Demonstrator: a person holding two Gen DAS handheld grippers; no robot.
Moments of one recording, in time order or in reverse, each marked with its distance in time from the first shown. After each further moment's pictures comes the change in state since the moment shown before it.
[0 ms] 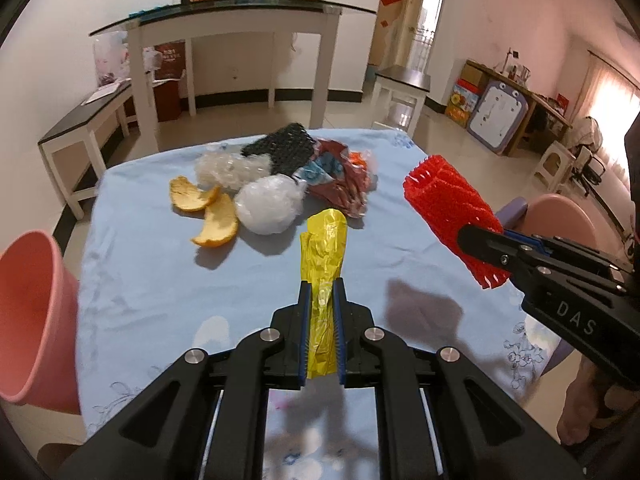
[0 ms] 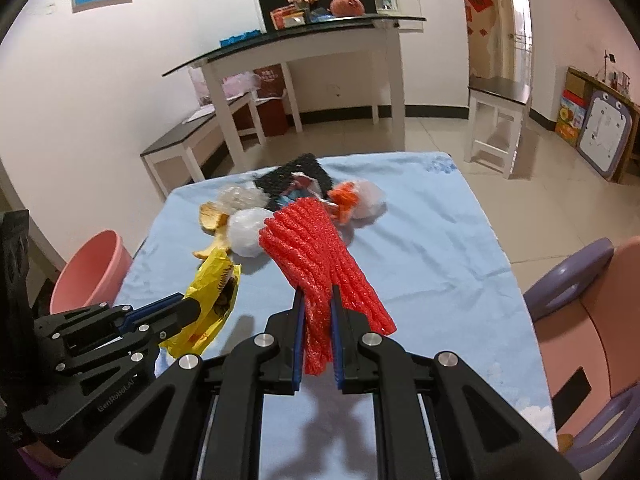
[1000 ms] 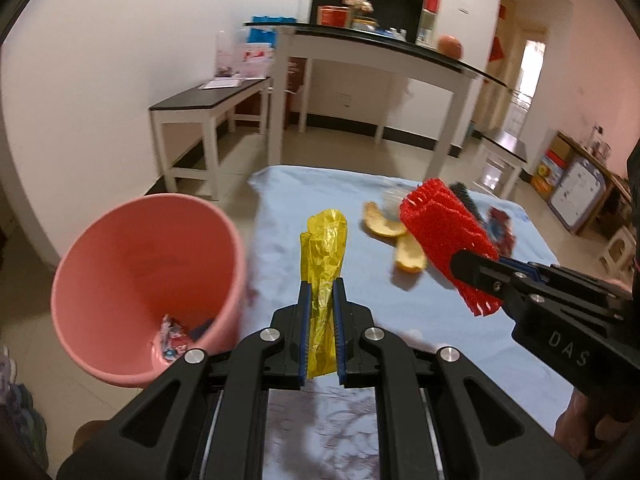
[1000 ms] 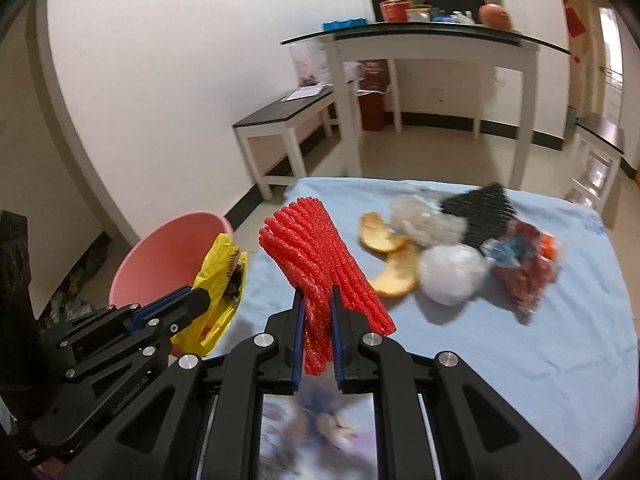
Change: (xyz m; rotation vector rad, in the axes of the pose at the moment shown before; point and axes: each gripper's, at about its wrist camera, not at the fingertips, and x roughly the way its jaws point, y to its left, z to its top) left arm -0.064 0.136 -0.021 -0.273 -0.130 0.264; right arm 0.055 0.162 0.027 -0.196 0.038 0.268
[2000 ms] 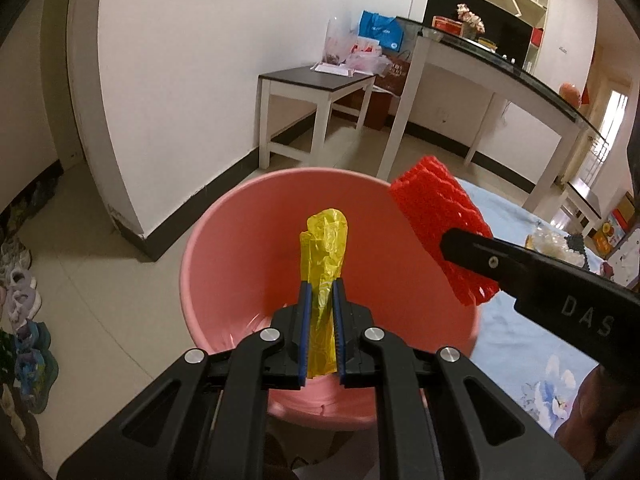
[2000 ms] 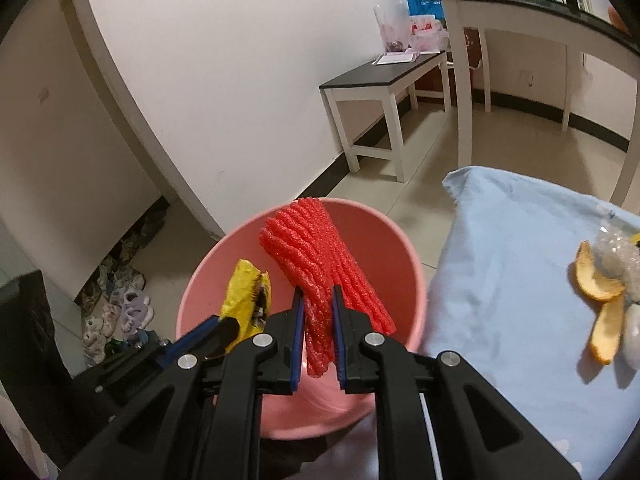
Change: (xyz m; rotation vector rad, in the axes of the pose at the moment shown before) left arm 0.007 0.151 -0.011 -0.215 0.018 0.219; right arm 0.126 0.144 0.028 -0.073 0.129 0.232
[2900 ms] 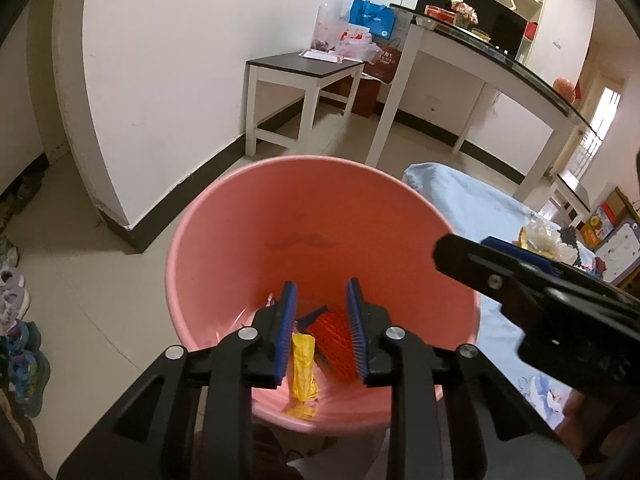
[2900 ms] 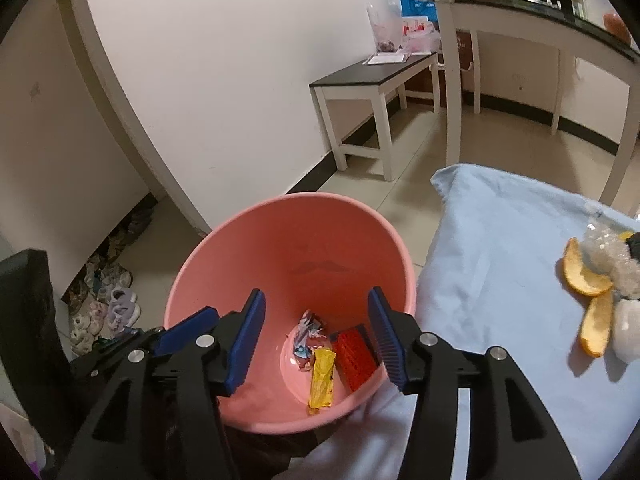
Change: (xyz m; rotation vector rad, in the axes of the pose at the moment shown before) left arm 0.008 0.006 0.005 0.001 0.040 -0.063; right arm -0.007 0.004 -0.003 -0.022 -0.008 -0.067
